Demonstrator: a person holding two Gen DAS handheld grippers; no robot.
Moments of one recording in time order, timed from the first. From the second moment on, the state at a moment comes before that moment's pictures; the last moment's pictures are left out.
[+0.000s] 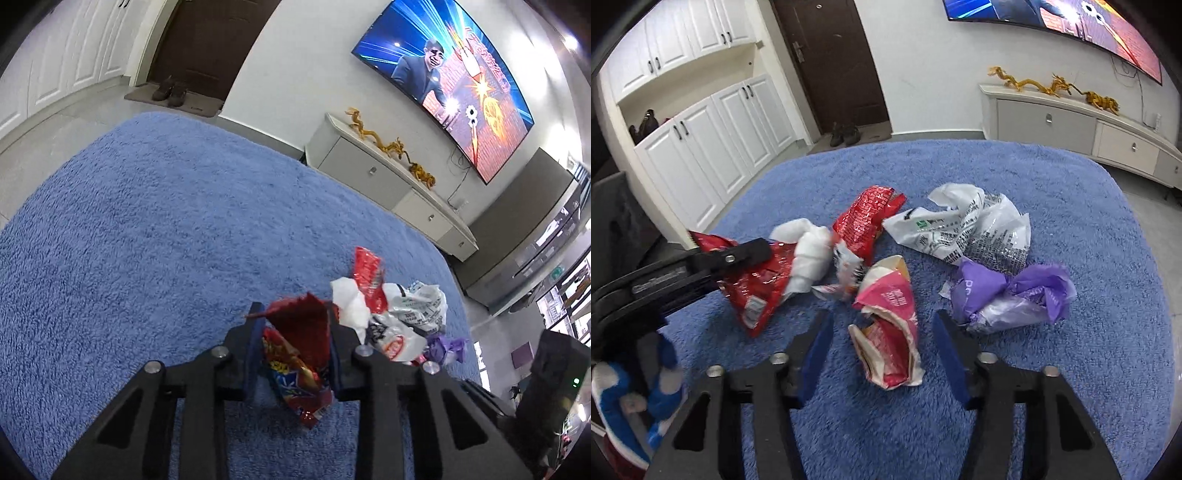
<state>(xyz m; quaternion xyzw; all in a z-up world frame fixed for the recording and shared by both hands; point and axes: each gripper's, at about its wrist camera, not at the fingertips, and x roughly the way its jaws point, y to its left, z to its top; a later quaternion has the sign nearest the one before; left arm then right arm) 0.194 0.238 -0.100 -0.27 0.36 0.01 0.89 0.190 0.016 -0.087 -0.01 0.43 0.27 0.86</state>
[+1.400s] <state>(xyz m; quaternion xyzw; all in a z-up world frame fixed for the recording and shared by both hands) 0.035 0.132 0.071 -0.19 0.26 -0.14 0.94 0.008 -0.194 0.032 0.15 0.28 0.20 0.93</state>
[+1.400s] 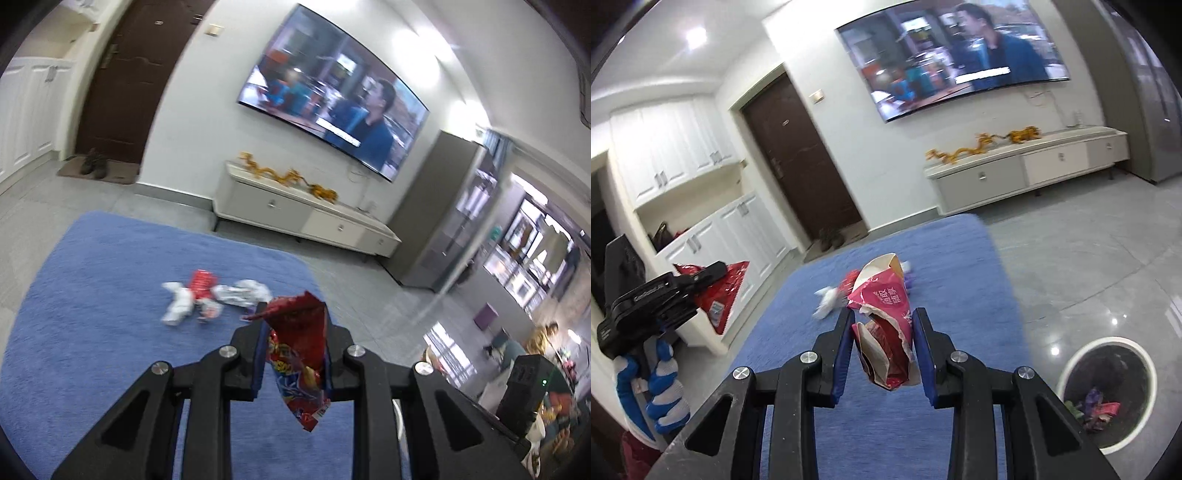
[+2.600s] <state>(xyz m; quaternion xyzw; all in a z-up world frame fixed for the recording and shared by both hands) 0.209 -0.338 -0.107 0.04 0.50 -0.35 0.79 0.051 -0.435 -0.152 0.29 0.43 -0.07 0.86</state>
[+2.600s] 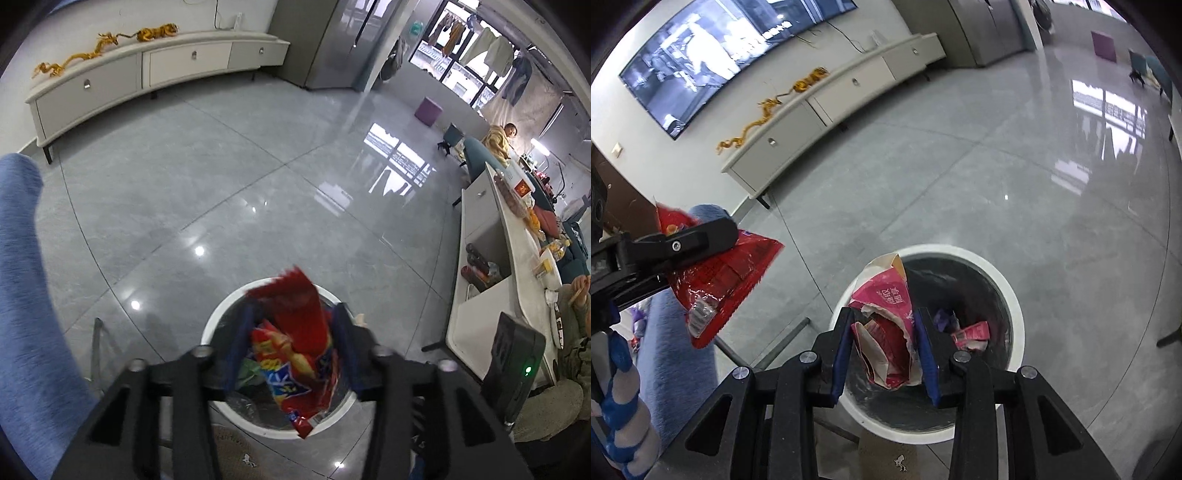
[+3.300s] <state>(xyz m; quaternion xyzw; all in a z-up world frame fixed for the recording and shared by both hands) 0.204 -0.337 -0.120 0.03 0.51 -0.34 0.79 0.038 -0.435 -0.144 0.27 0.43 -0.10 0.86</state>
